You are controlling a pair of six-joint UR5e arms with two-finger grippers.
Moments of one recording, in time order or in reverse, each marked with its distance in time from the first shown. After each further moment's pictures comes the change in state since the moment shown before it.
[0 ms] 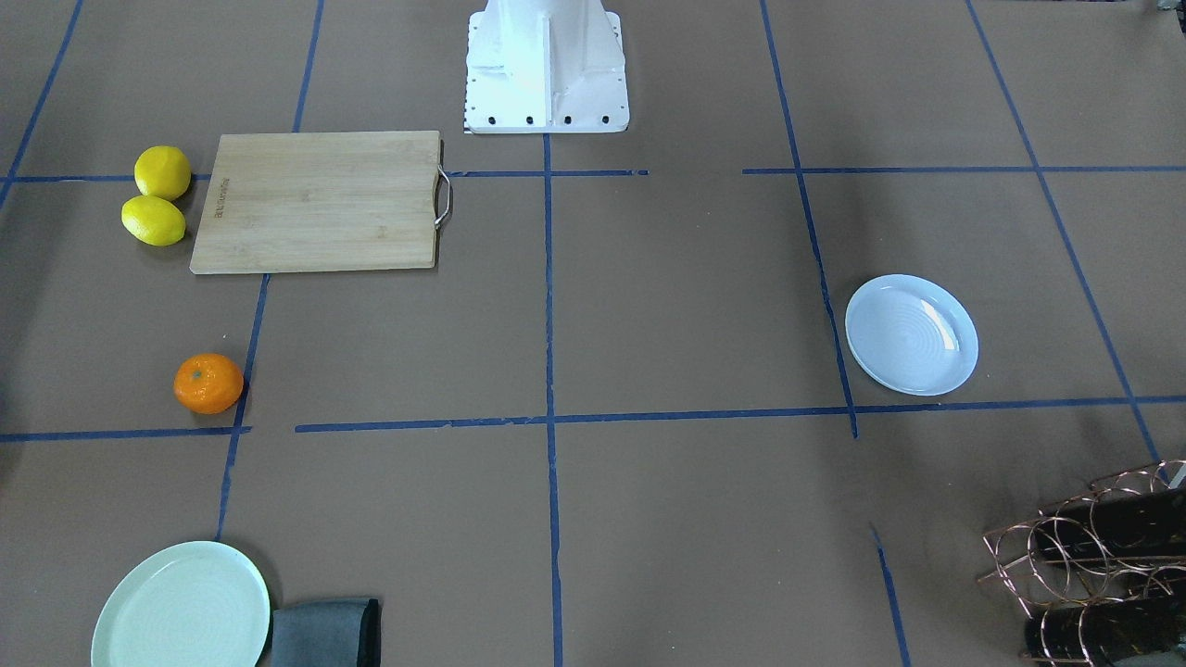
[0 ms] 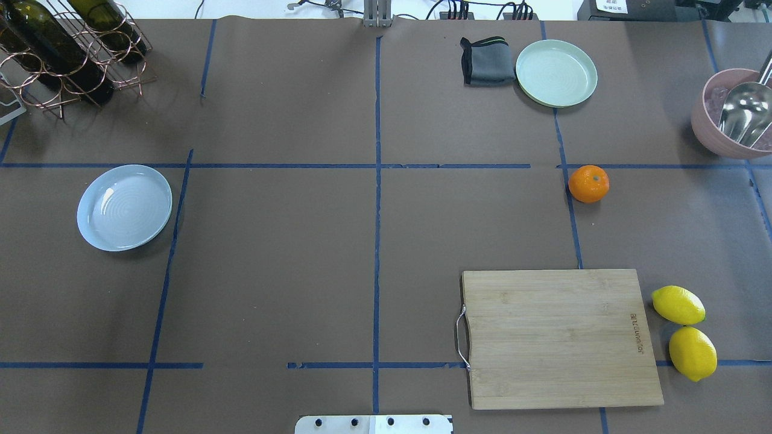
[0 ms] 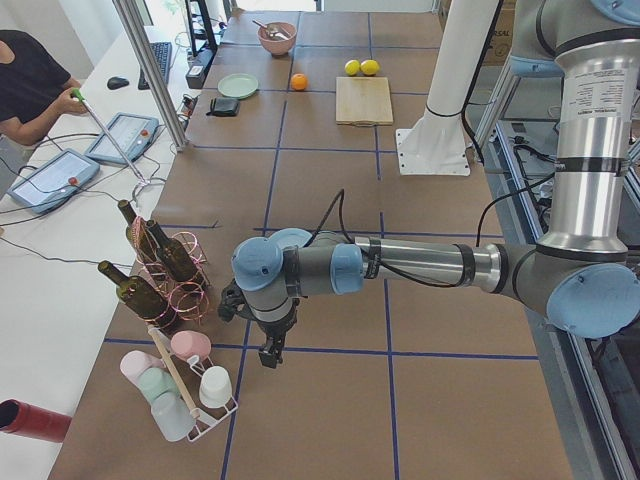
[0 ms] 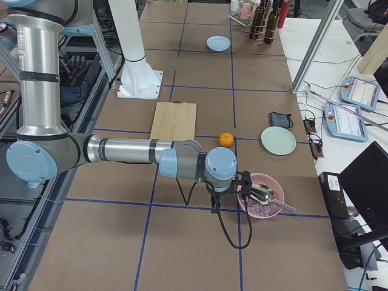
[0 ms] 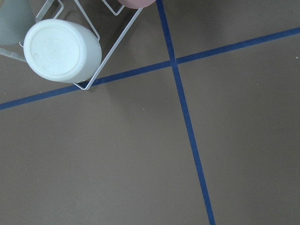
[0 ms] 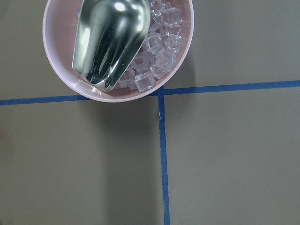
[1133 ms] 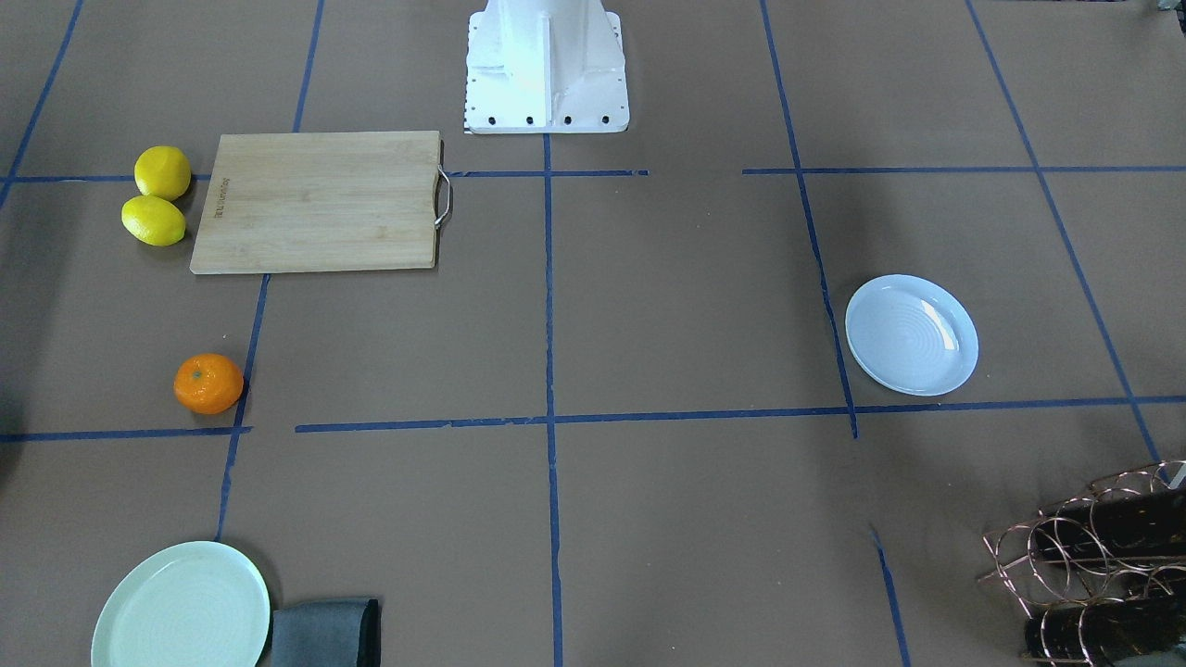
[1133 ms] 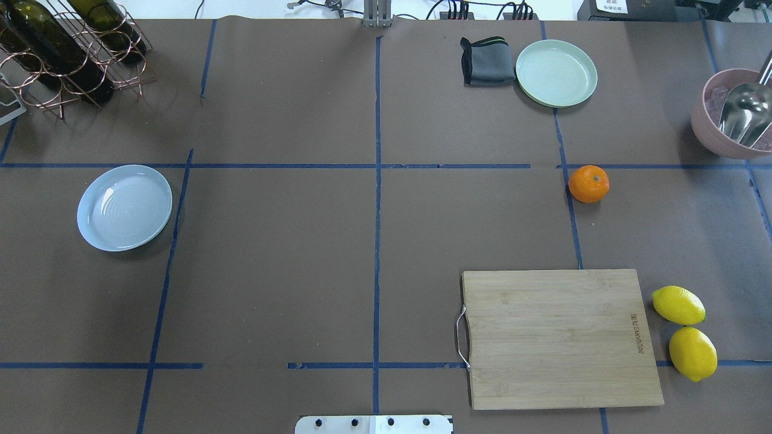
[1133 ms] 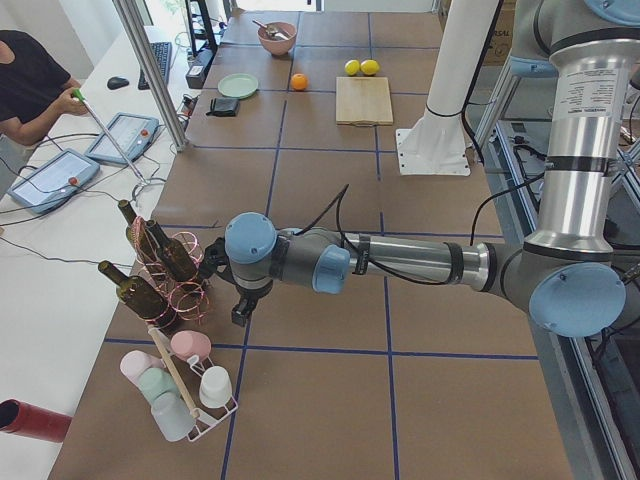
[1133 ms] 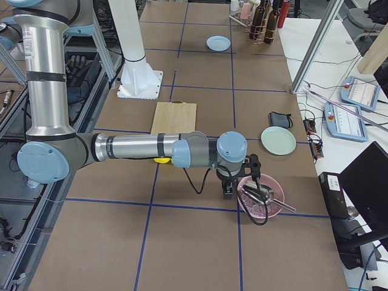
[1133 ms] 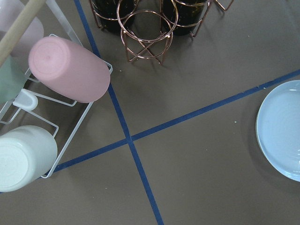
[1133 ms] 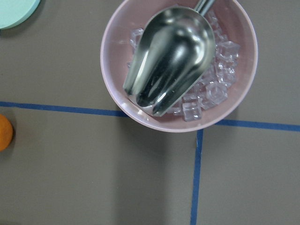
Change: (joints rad) left arm 0.065 -0.051 0.029 -0.350 -0.147 -0.193; right arm -0.078 0.067 0.015 0.048 0.006 0.003
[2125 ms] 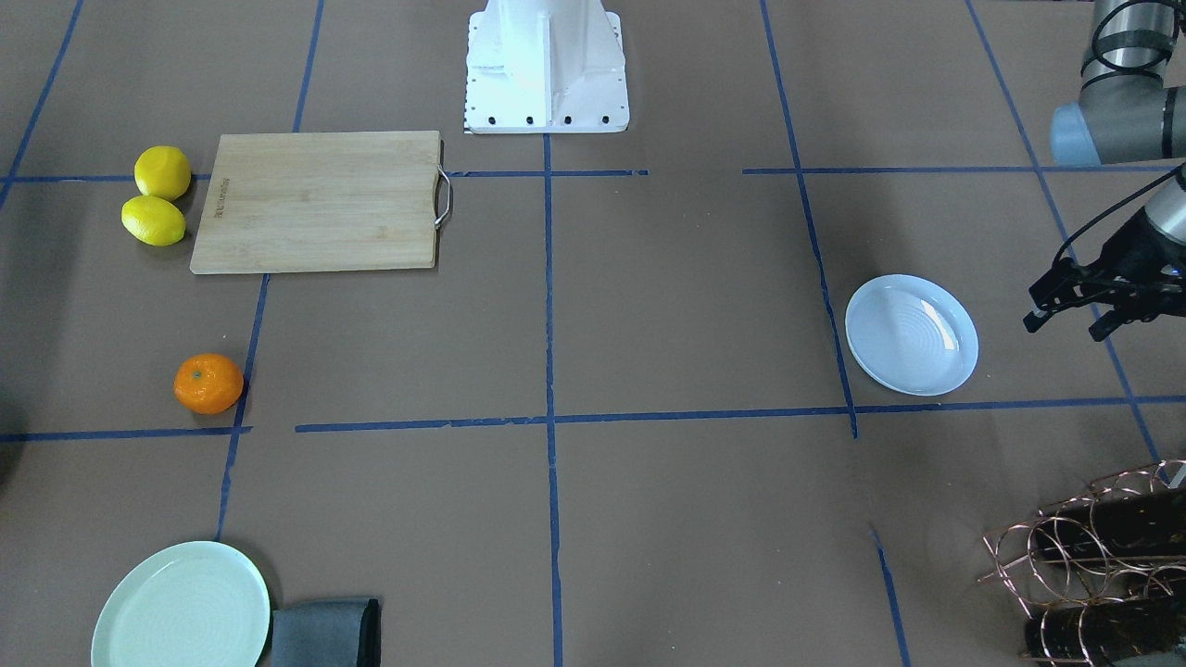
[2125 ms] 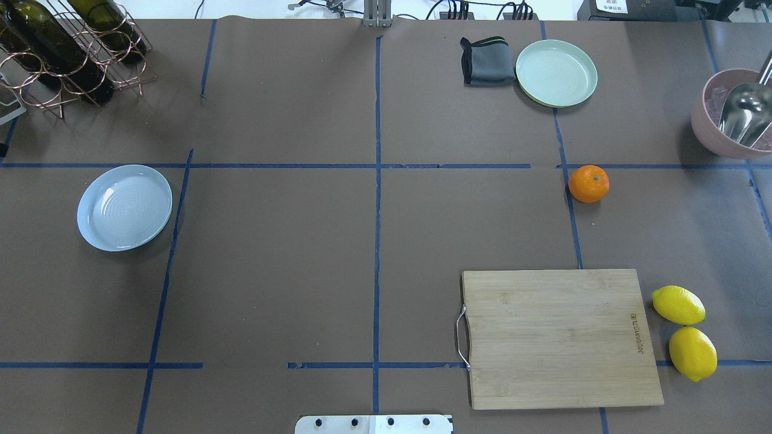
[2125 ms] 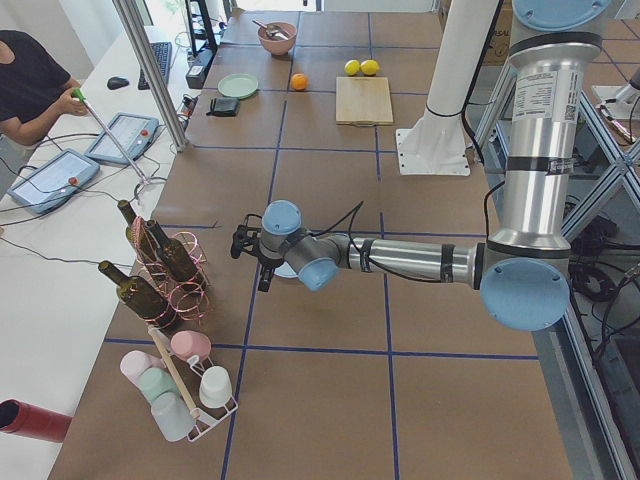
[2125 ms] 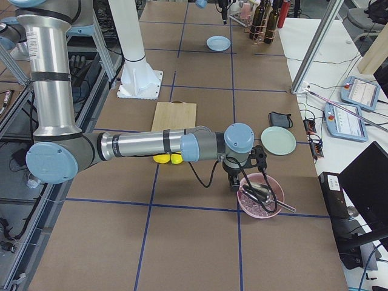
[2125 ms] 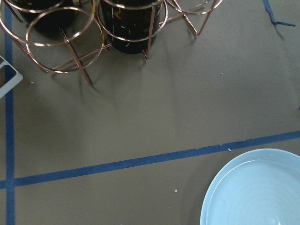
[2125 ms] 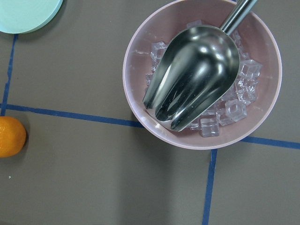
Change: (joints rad) left arm 0.448 0.020 0.103 -0.644 0.312 -0.929; right arm -0.018 0.023 -0.001 0.008 0.002 0.001
